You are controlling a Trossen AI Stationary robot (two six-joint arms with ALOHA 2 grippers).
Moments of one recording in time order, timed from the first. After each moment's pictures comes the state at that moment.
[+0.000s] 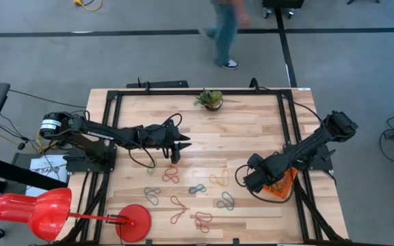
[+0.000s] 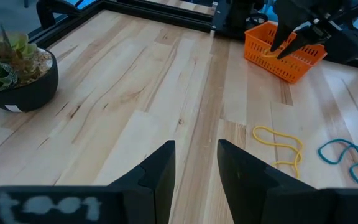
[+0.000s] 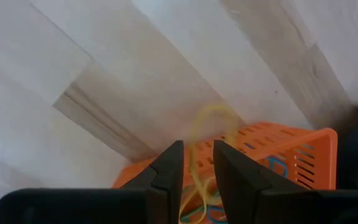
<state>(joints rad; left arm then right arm) 0.04 1.40 0.64 0.35 -0.12 -0.20 0.51 1.52 0.92 -1.16 0.06 1.25</state>
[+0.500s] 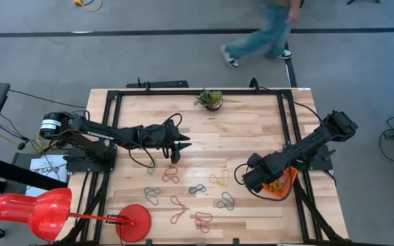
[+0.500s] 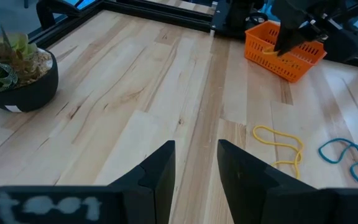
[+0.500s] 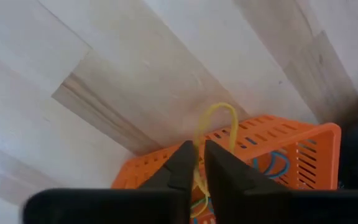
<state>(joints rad) 0.04 1.40 0.64 0.35 -0.12 -0.19 0.49 1.52 0.93 -1.16 0.02 1.23</state>
